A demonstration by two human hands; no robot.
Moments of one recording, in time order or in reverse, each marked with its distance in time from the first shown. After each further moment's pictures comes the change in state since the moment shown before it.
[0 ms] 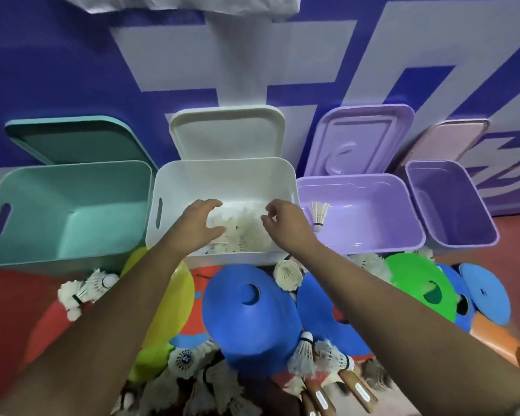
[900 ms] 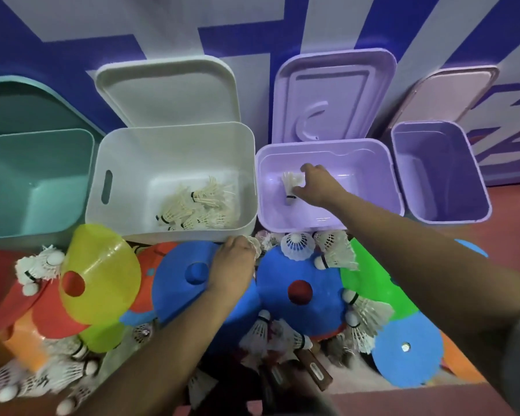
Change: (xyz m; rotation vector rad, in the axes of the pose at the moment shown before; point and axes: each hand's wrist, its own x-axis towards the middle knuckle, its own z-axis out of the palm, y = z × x) left_hand -0.044 0.092 0.190 0.536 -0.085 0.050; right_hand 0.060 0.164 -0.065 -0.208 -0.253 0.146
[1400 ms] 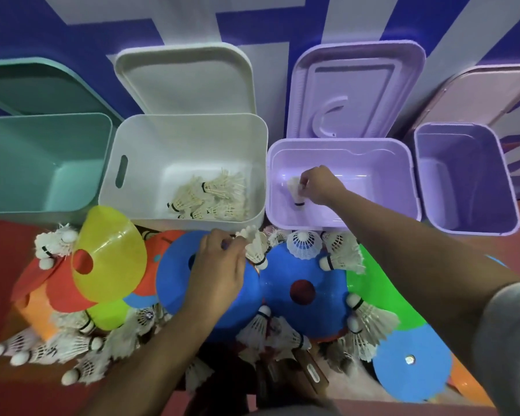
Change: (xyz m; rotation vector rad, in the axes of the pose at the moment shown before) left_hand -0.054 -0.001 -0.032 -0.255 0.360 -0.091; right_hand 0.034 0.006 0.026 -0.068 -0.047 -0.120
